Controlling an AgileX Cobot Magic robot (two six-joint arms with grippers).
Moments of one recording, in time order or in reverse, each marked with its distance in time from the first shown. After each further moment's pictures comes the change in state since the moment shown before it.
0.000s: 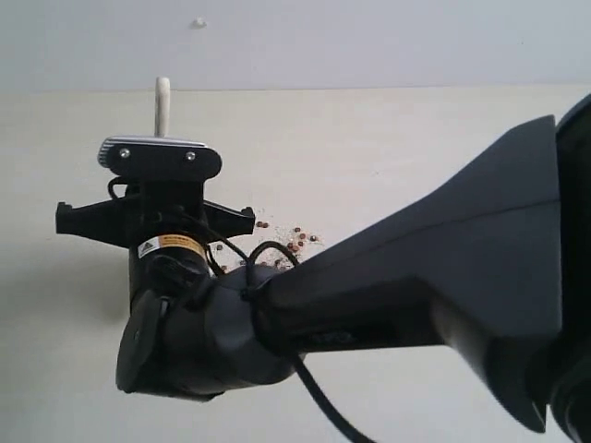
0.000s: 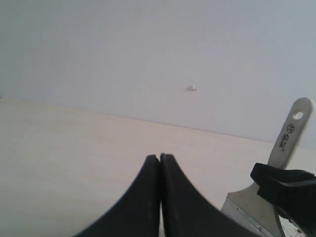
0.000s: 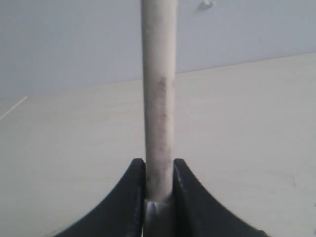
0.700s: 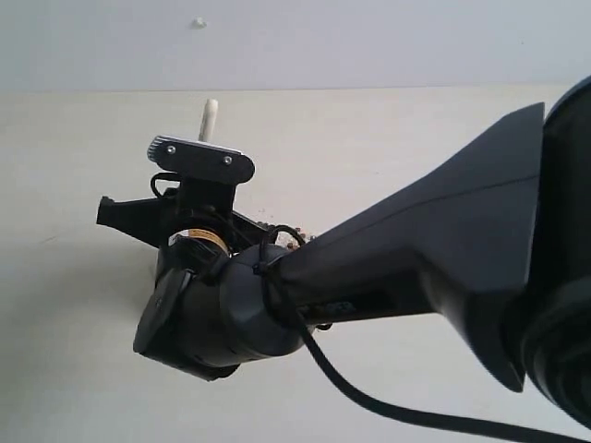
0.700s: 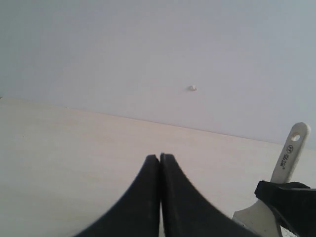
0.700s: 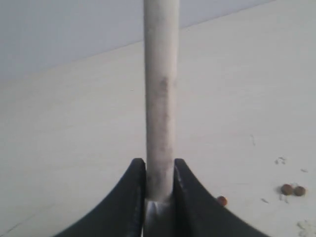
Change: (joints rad) left arm 0.000 0.000 0.000 0.000 0.000 0.000; right arm -0.049 0.019 -0.006 0.144 0.084 0.005
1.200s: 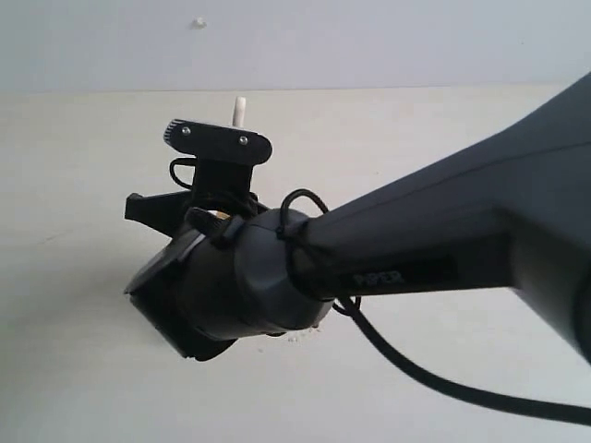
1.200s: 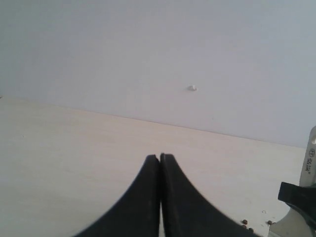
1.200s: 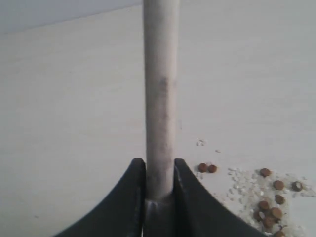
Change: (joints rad) left arm 0.000 0.000 0.000 0.000 0.000 0.000; right arm -0.006 -0.092 0.000 0.360 -0.002 -0.387
